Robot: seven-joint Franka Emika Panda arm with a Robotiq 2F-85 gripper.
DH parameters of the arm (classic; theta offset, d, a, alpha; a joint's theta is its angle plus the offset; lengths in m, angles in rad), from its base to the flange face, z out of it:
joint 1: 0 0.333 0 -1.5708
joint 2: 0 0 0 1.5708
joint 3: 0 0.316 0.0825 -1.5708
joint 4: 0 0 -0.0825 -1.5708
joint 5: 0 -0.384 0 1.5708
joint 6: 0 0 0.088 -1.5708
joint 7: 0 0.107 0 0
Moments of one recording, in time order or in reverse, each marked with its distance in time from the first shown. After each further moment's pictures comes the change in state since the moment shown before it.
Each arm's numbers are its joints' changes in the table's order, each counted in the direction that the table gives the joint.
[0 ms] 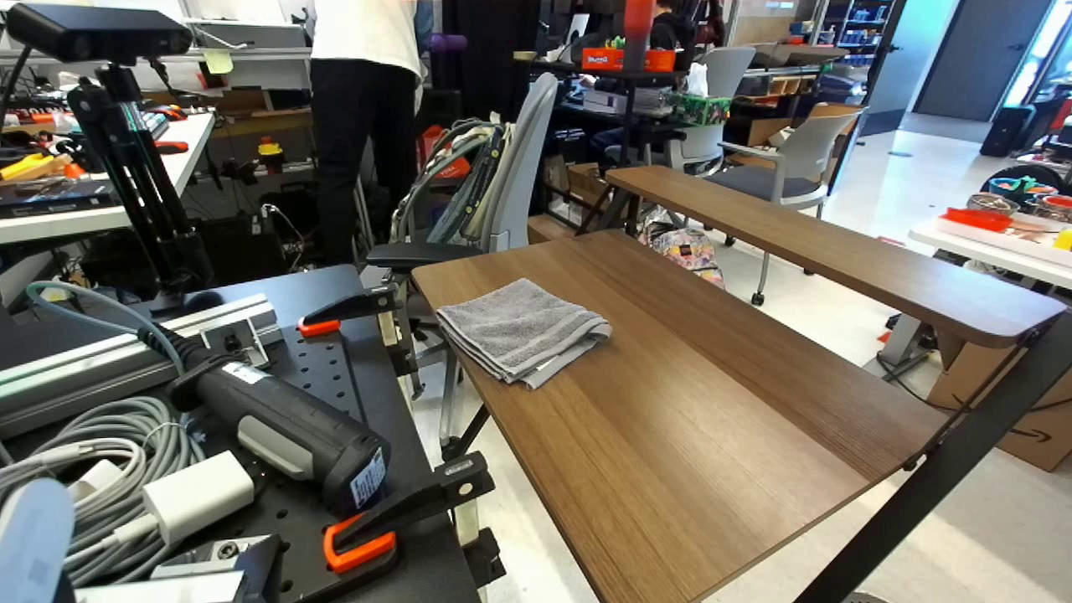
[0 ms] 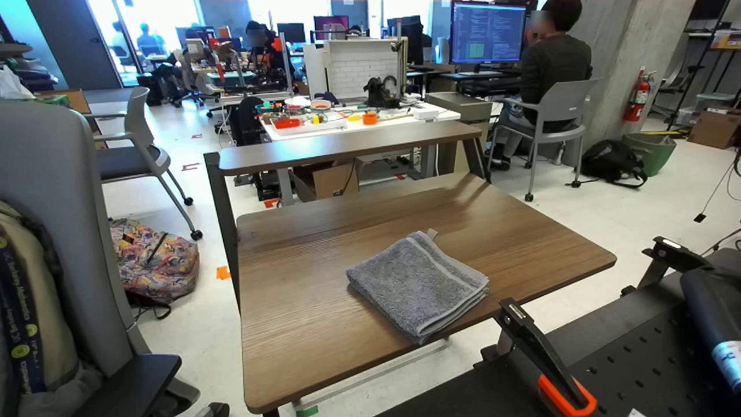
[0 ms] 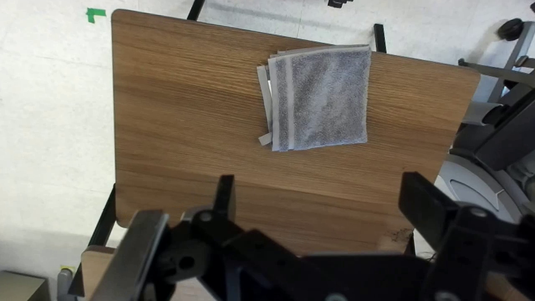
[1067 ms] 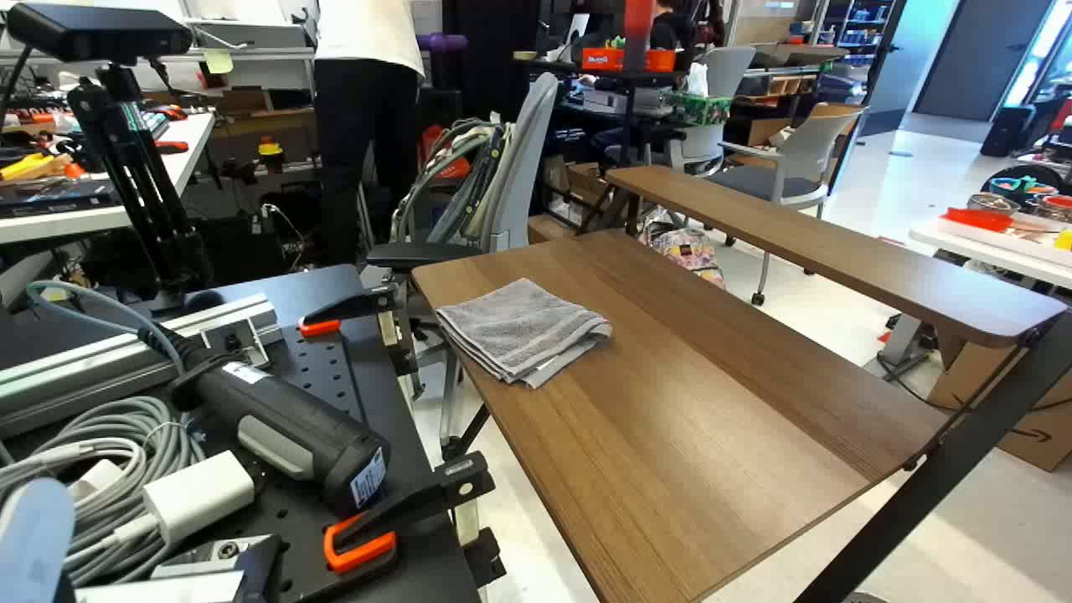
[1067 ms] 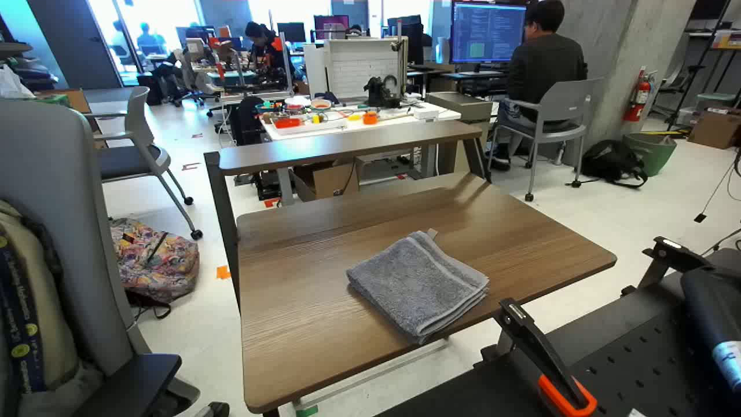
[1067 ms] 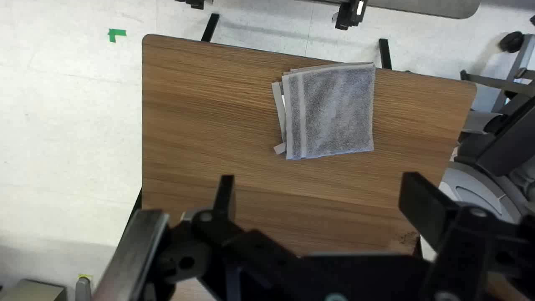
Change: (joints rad) arm -0.018 -0.082 -0.010 -0.065 0.008 0.181 -0.013
